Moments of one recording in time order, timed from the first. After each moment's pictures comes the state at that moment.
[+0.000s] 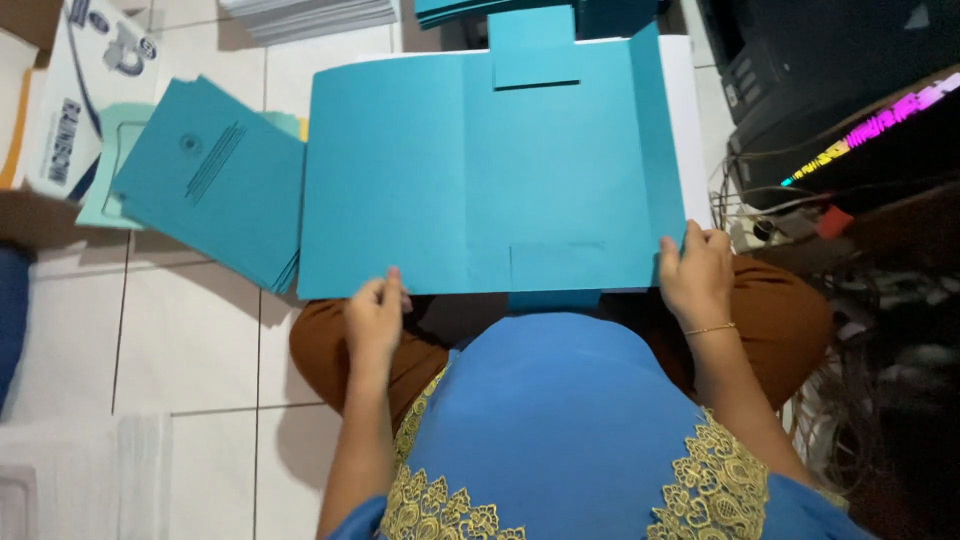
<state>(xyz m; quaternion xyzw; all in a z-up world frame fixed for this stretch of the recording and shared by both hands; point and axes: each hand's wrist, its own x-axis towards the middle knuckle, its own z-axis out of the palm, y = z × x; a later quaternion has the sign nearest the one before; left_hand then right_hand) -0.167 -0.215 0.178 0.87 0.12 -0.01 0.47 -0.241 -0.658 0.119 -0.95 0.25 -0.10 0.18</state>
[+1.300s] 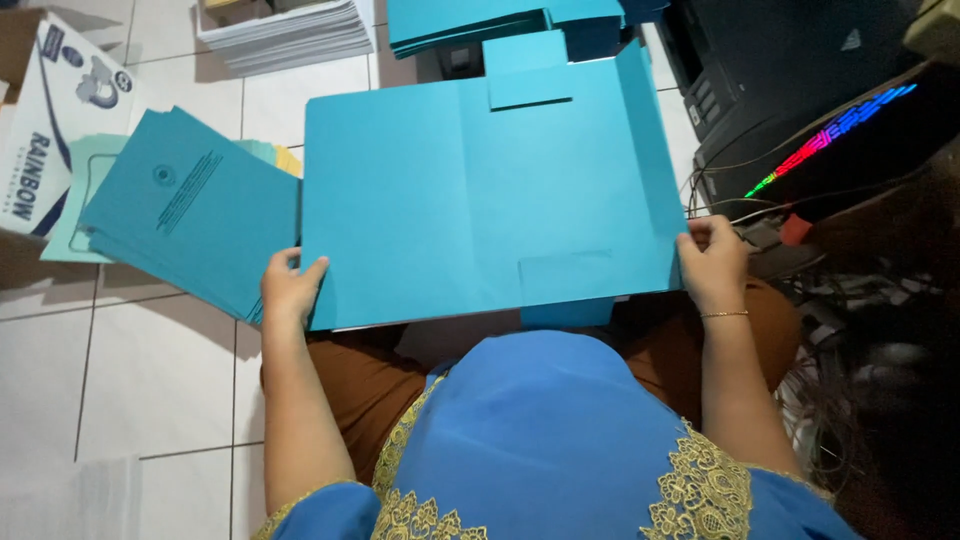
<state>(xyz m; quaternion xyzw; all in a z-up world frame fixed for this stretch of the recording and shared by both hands) -0.032 -0.124 0.114 0.90 0.15 -0.04 0.40 -0.226 -0.732 0.096 -0.87 0.30 -0.21 0.33</state>
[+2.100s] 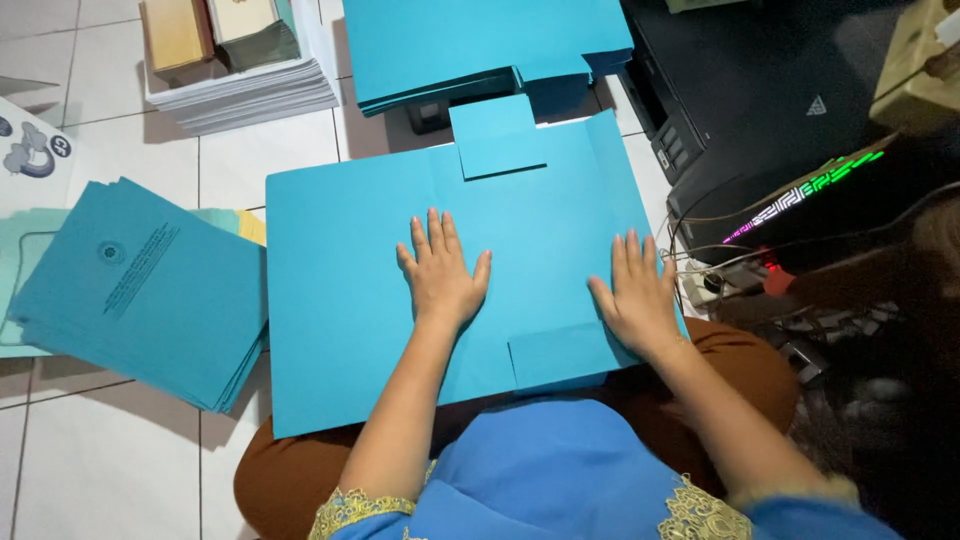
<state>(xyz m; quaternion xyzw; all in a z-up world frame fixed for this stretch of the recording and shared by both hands) -0.018 -0.395 0.168 0.97 -0.20 -0.04 0.14 -0.163 -0.643 0.163 -0.99 0.13 -0.07 0.06</state>
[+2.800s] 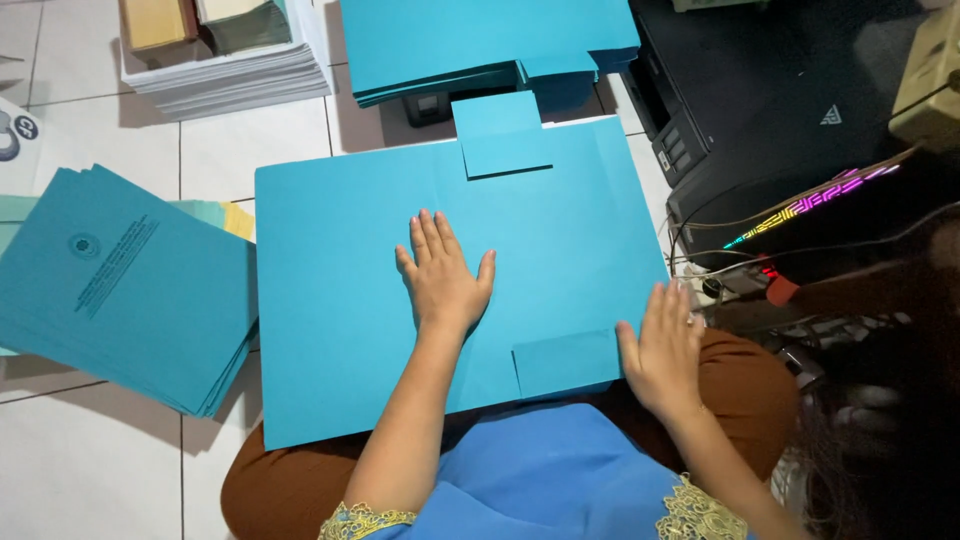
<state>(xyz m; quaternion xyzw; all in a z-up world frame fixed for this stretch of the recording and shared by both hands) -0.018 -0.400 0.178 0.97 -0.15 -0.08 0.15 -0.216 -0.627 0.159 -0.97 0.21 -0.02 0.11</state>
